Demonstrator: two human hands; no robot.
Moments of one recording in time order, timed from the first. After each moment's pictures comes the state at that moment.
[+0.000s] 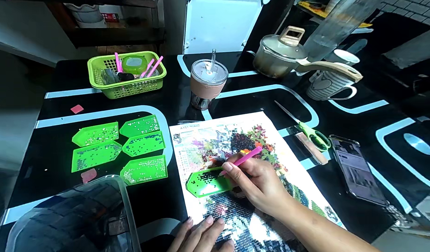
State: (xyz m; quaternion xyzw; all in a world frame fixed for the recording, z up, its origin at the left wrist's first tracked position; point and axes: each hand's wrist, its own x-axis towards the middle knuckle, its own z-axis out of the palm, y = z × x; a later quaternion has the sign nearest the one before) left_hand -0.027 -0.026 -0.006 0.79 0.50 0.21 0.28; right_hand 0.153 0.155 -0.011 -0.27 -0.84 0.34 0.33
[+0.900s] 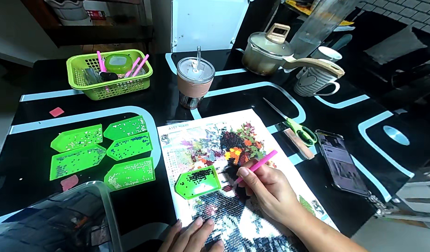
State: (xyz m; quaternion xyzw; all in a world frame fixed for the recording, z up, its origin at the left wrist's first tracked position) left_hand -0.029 -0.025 -0.004 0.79 0.50 0.20 0.29; right_hand 0.200 0.145 -0.022 -0.32 -0.80 0.36 0.35
